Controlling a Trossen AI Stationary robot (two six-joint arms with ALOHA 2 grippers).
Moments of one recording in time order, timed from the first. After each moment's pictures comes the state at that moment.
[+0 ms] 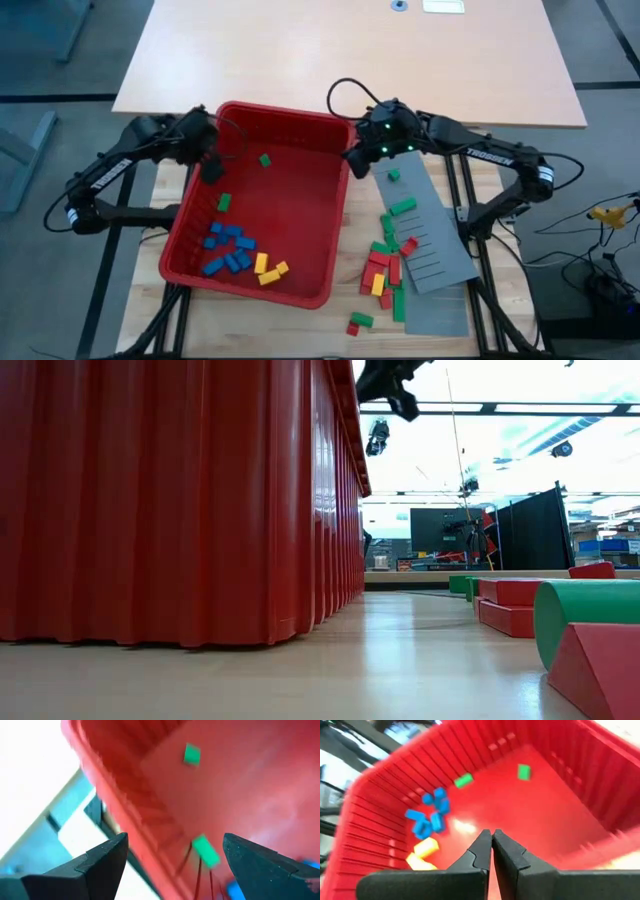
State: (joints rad) left arm 0.63 1.06 1.37 -1.47 -0.29 -0.06; right arm -0.33 1.49 1.55 -0.62 -0.18 0.42
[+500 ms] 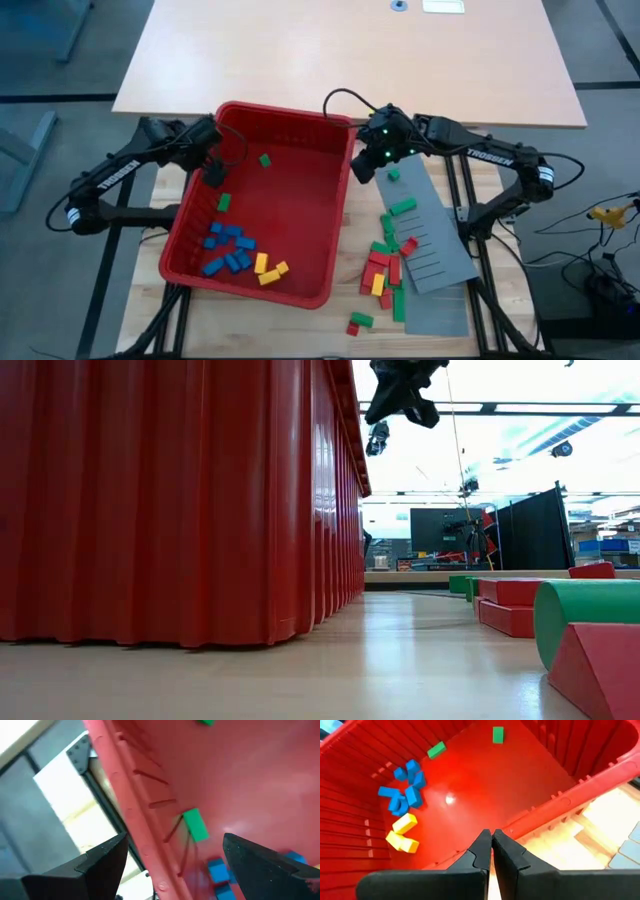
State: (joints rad) left arm 0.63 1.06 1.28 -1.57 -0.26 -0.32; right arm -0.33 1.47 1.55 -0.84 -0.13 0.46
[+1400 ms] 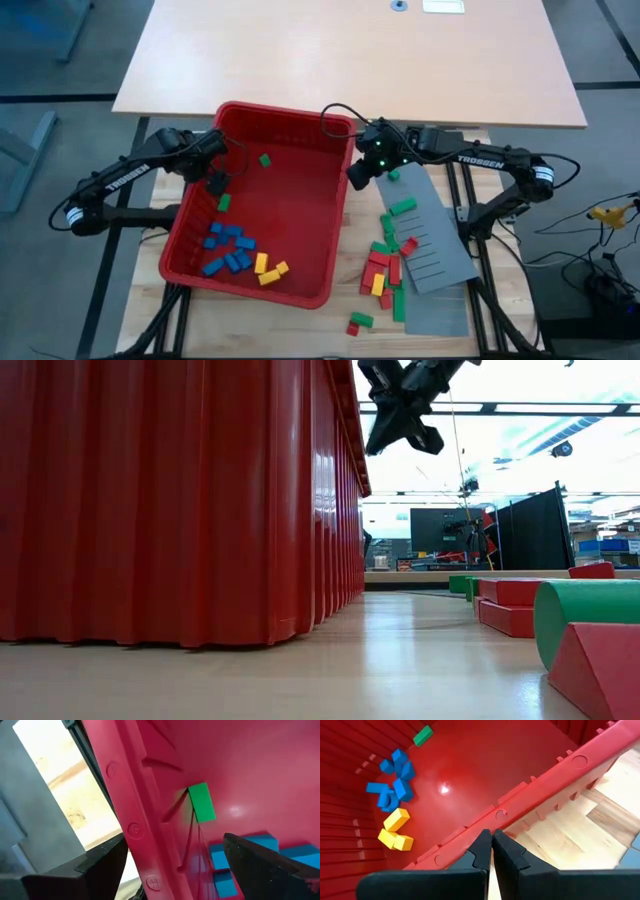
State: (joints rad) left arm 0.63 1.05 1.11 -1.57 -0.24 -0.46; right arm -0.32 1.48 1.38 -0.72 -0.14 0.56
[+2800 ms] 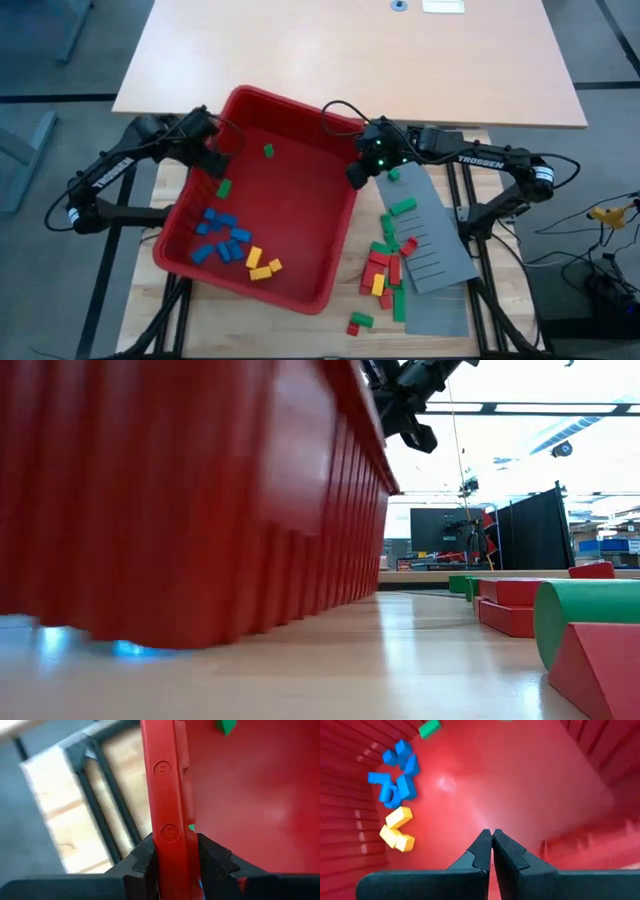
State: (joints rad) left arm 0.62 1.06 1.28 -1.52 -0.27 -0.49; right arm -0.32 1.48 1.37 -0.67 -0.16 0.56
